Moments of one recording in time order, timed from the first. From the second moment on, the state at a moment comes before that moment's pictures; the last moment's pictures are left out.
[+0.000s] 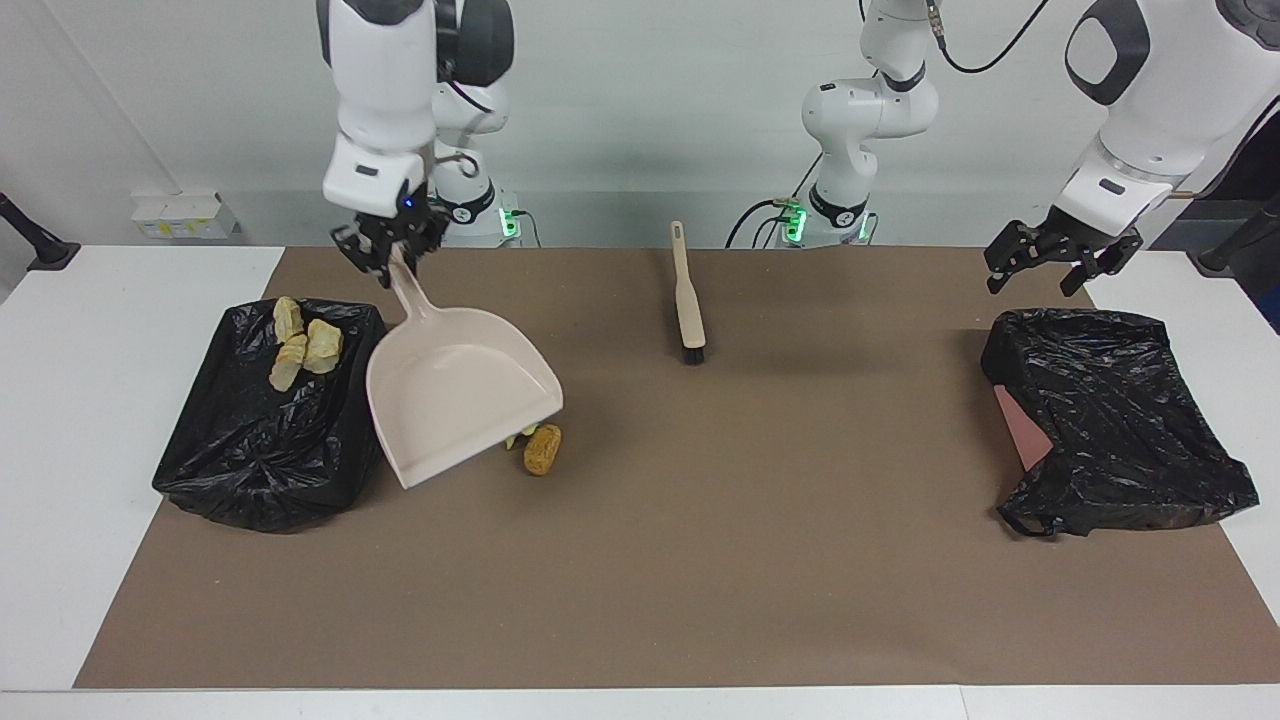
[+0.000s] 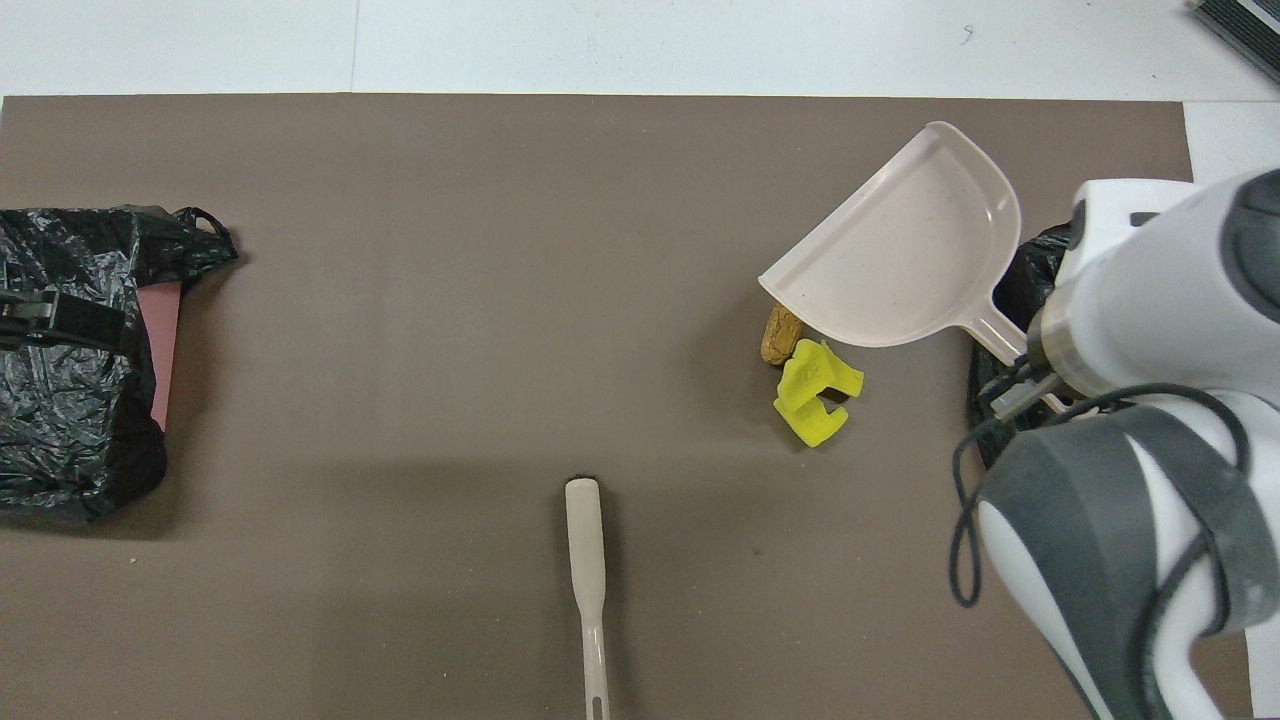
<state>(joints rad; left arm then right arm) 0.01 0.00 -0.01 -1.62 0.00 1.60 0.11 -0.03 -0.02 0.28 -1.73 -0.23 1.65 -0.34</state>
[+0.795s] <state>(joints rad) 0.01 0.00 -0.01 -1.62 0.00 1.60 0.11 0.31 0.25 0.28 -1.69 0.00 2.01 0.53</state>
